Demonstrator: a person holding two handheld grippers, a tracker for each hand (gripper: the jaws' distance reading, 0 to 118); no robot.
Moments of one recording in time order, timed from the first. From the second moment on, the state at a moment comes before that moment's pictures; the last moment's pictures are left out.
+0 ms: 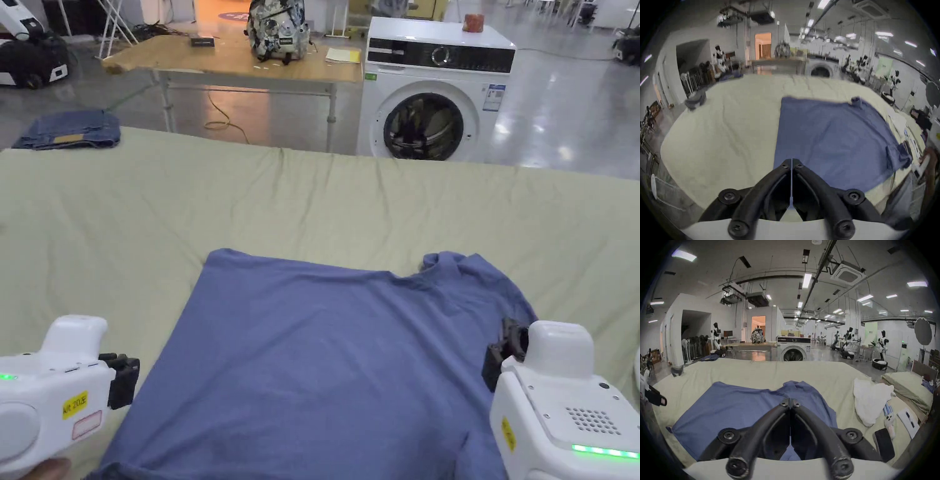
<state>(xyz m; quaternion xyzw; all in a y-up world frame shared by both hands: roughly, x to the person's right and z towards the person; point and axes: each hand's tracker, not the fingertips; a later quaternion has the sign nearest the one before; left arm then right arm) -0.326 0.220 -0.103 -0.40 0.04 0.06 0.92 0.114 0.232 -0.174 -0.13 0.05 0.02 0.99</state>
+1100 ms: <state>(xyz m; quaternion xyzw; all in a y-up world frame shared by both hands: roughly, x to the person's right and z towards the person) -0.314 0.149 -0.084 -0.52 0.07 0.06 0.85 0.204 0.175 -0.139 -0.39 0.04 0.10 0.91</state>
